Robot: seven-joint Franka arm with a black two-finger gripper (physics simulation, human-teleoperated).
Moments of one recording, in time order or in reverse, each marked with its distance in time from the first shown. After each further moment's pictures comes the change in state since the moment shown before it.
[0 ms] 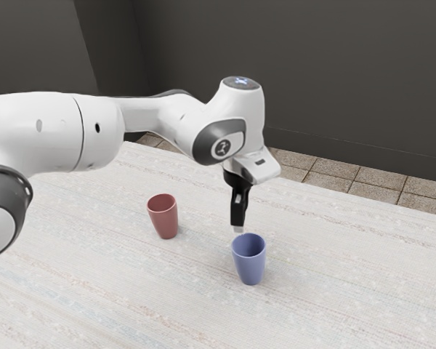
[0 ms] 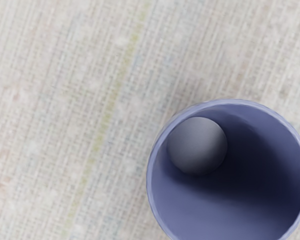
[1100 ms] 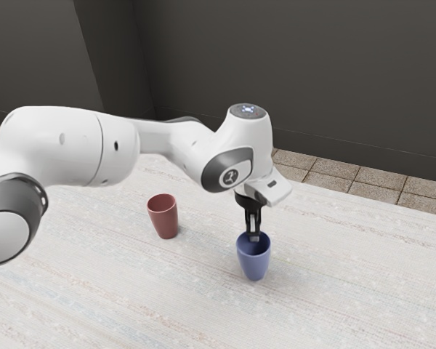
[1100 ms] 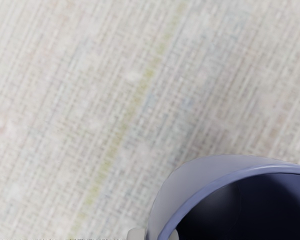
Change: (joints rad) arm -0.013 0.052 -0.014 -0.053 0.001 0.174 -0.131
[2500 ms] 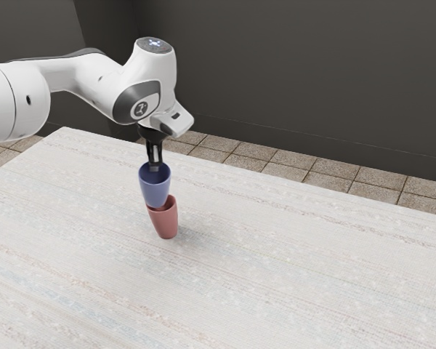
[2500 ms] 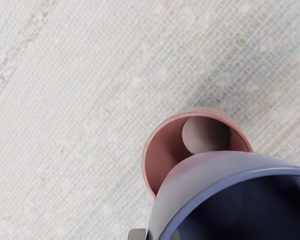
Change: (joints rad) arm 0.246 -0.224 0.091 -0.059 0.235 -0.156 -0.013
